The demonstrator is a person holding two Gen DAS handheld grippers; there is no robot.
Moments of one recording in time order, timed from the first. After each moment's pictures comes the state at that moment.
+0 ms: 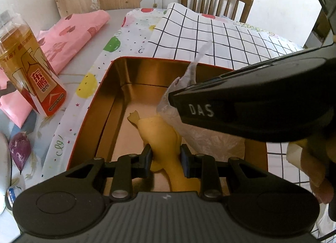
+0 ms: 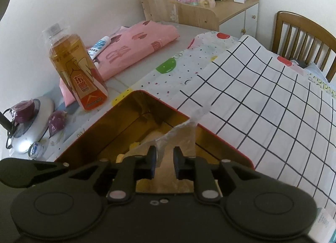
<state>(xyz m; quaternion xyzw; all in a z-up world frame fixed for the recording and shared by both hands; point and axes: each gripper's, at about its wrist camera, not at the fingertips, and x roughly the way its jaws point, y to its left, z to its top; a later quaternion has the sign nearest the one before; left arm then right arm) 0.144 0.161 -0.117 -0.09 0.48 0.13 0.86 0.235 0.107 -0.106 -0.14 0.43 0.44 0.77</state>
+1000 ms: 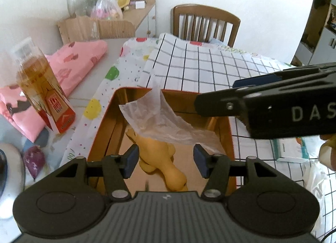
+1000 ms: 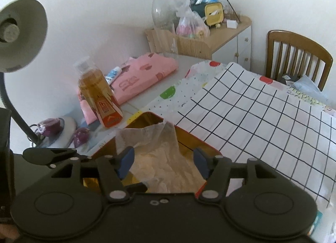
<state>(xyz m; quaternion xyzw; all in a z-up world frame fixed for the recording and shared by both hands) 0.109 0.140 -0.068 -0.07 0.42 0.12 0.90 0.208 0.035 -0.043 -0.09 0.37 0.46 0.80</state>
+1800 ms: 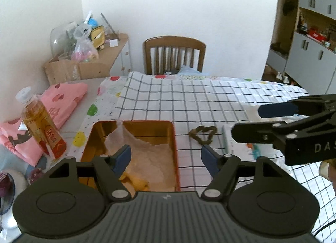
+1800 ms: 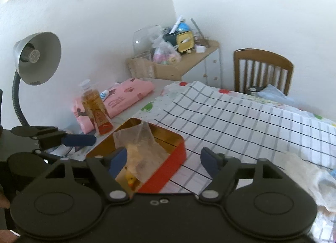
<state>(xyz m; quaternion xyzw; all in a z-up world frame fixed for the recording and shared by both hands) 0.063 0.075 -0.008 -0.02 0.34 0.06 0.94 0.146 -0.084 -0.005 -0.04 0.32 0.40 0.86</state>
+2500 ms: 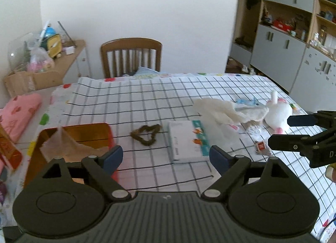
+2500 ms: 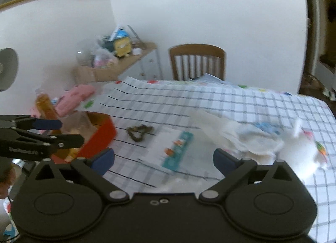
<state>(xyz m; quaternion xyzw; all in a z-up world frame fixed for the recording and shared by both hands) 0.072 -0.001 -0.026 -0.01 0.34 -0.04 0.94 0.117 -0.229 -0.035 -0.01 0.32 0.26 0.91</state>
